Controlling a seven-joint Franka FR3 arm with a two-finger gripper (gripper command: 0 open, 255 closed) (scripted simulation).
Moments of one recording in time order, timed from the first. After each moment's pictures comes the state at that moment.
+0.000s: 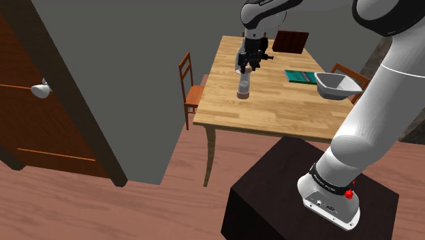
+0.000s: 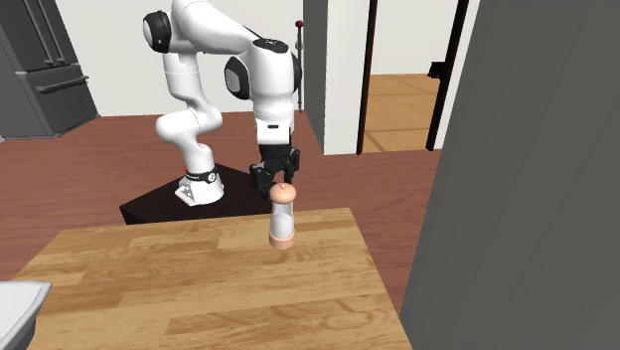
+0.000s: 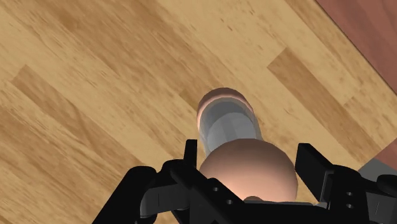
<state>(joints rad) -0.13 0.09 -0.18 -1.91 0.03 1.94 -0.15</state>
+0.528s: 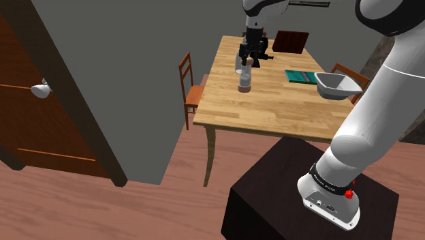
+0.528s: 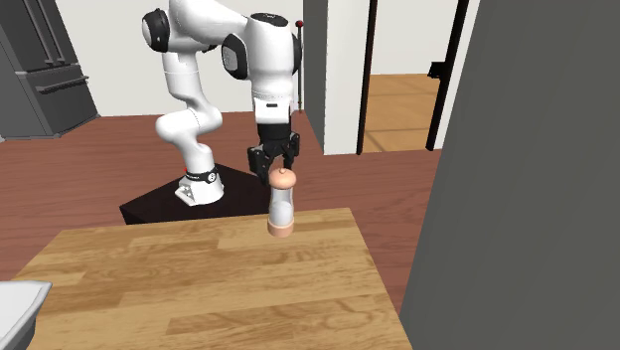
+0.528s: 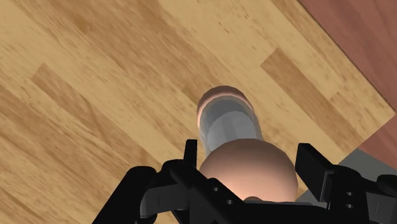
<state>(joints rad) -0.13 0.07 -0.18 -1.82 0.02 1.84 -0.15</state>
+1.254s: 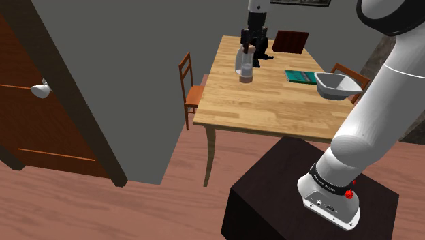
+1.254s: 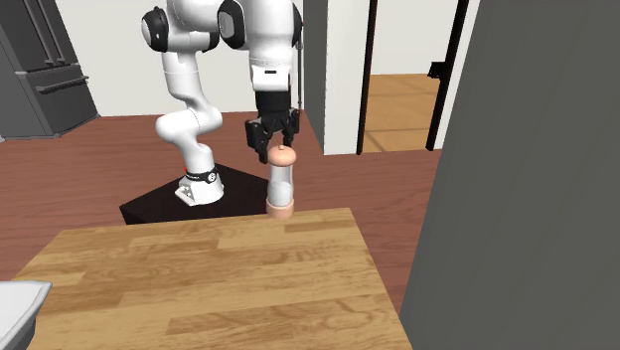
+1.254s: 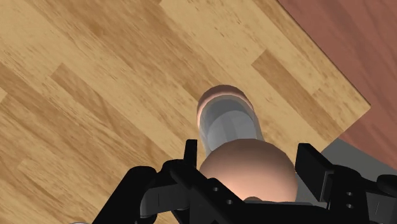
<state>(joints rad) -0.13 0.06 -0.18 -1.68 0.02 1.69 -0.15</state>
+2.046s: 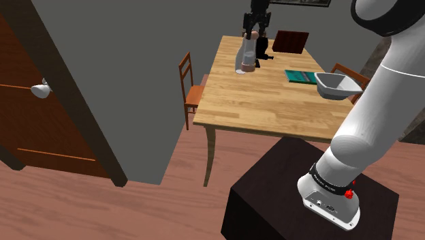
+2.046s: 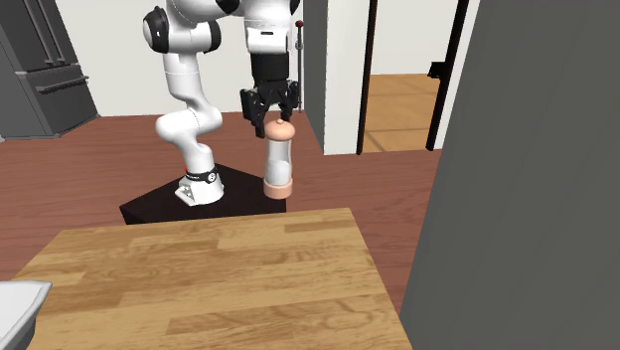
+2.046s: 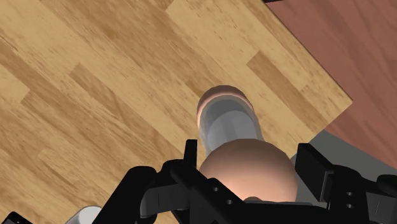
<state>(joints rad) -0.14 0.09 -0.18 -1.48 0.02 1.52 -0.15</state>
